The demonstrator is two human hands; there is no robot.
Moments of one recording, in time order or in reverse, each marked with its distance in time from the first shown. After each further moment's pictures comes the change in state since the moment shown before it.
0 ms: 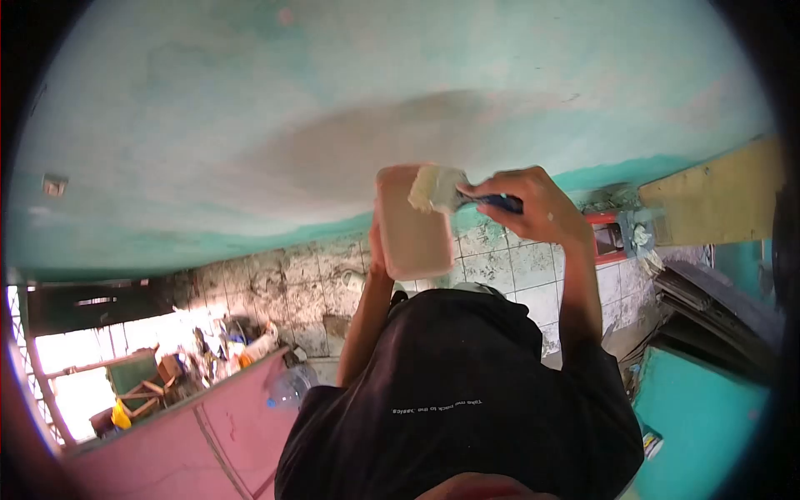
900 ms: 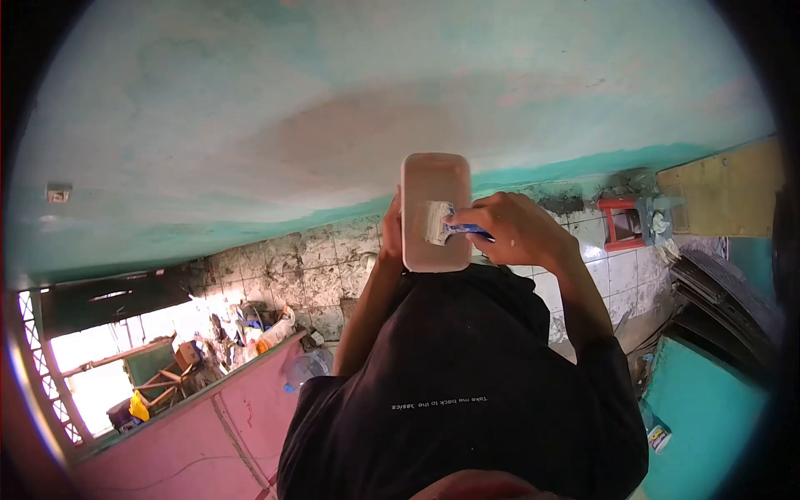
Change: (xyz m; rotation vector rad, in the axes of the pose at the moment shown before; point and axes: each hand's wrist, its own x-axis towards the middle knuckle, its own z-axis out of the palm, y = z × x) left_hand 0.017 0.023 0.007 0.486 0.223 -0.056; right_hand 0.021 0.005 0.059 -0.118 -0.276 0.076
